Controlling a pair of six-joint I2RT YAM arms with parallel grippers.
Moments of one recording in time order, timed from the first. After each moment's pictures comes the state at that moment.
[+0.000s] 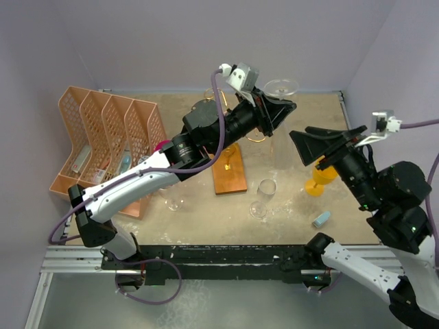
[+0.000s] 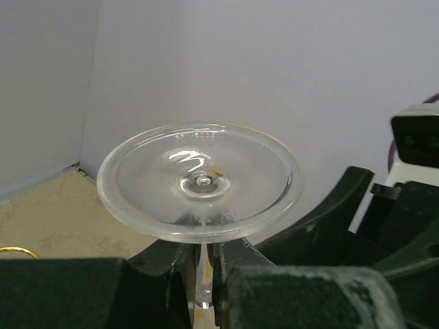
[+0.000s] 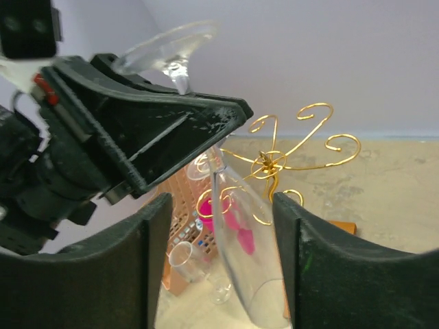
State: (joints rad) left arm -1.08 1.58 1.76 0.11 -0.10 -0.38; right arm 0.70 0.68 1.32 -0.45 0.20 0.45
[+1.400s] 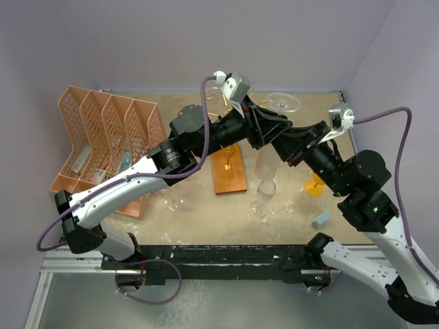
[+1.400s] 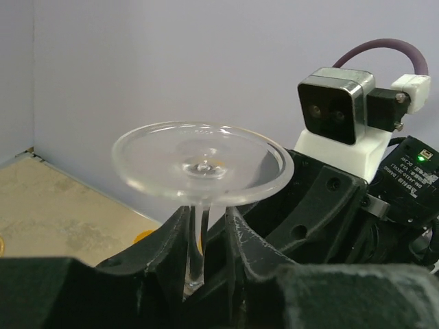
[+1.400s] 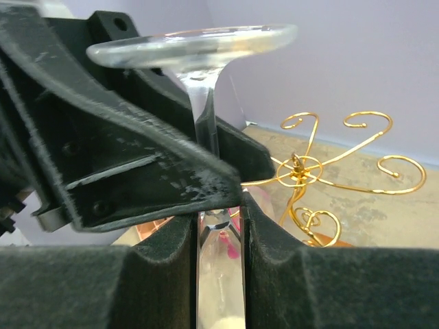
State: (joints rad) left arm -1.06 1.47 1.64 0.11 0.12 -0.42; right arm 0.70 0.76 1.16 -0.19 -0.01 0.33
